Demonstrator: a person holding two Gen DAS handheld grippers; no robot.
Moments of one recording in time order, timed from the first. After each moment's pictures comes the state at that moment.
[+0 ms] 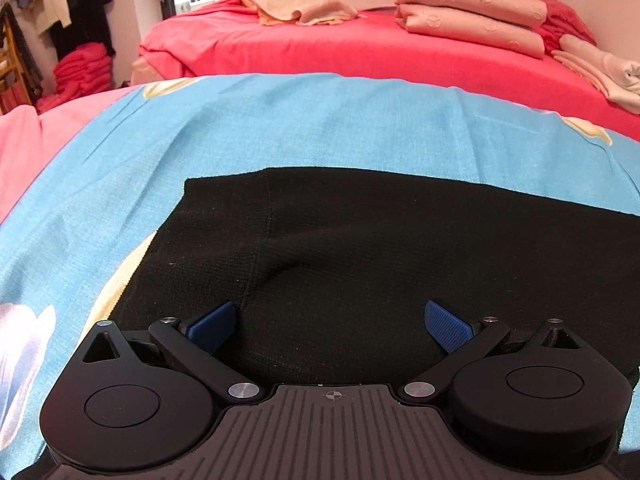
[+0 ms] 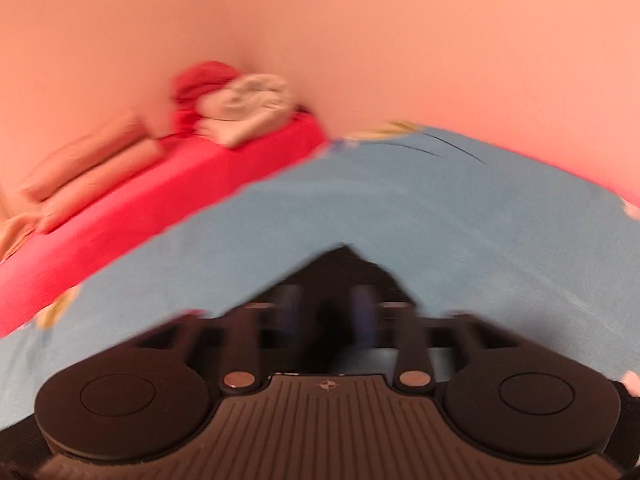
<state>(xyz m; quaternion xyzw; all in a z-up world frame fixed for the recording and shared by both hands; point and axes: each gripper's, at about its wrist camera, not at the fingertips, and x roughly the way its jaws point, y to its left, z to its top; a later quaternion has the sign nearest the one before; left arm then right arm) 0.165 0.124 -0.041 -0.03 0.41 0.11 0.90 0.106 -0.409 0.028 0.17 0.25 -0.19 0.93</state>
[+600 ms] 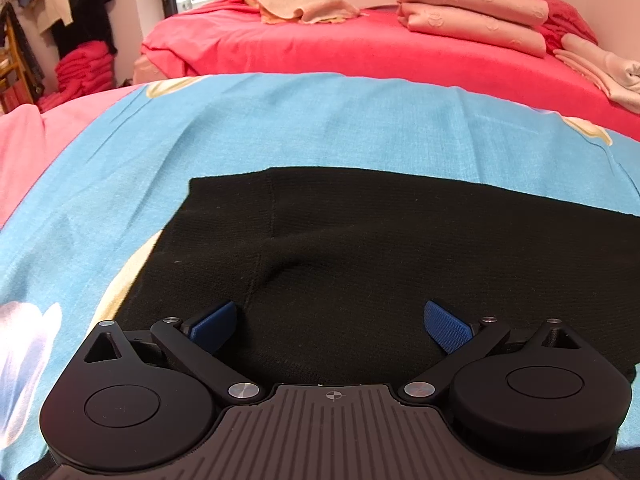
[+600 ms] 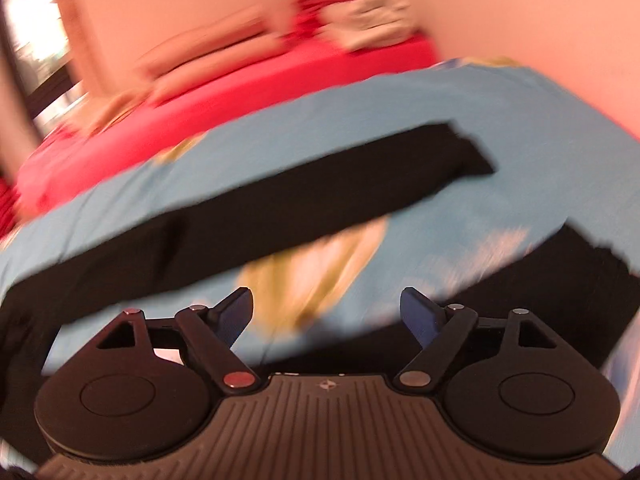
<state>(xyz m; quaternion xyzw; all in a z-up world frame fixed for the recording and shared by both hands) 0.160 0.125 -0.034 -0.03 0.42 0.11 0.90 0.015 -0.346 0.027 0.13 0.38 -0.01 0.92</state>
